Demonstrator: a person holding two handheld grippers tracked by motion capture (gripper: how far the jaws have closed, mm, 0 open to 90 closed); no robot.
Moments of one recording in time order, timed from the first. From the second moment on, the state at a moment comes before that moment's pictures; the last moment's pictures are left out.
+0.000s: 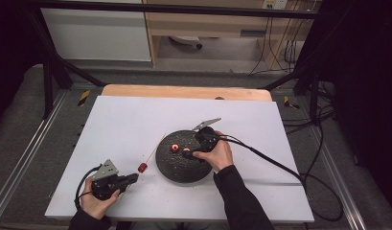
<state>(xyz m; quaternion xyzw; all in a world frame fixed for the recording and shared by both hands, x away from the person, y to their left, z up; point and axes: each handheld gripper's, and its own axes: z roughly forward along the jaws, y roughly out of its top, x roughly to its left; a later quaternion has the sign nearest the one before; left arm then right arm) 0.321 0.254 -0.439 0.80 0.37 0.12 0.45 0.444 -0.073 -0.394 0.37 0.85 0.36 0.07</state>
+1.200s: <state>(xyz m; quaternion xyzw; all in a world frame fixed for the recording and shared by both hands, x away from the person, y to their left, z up) 0.322 0.249 -0.438 0.80 0.37 0.12 0.45 0.465 -0.053 -0.419 0.38 0.88 0.29 0.02</state>
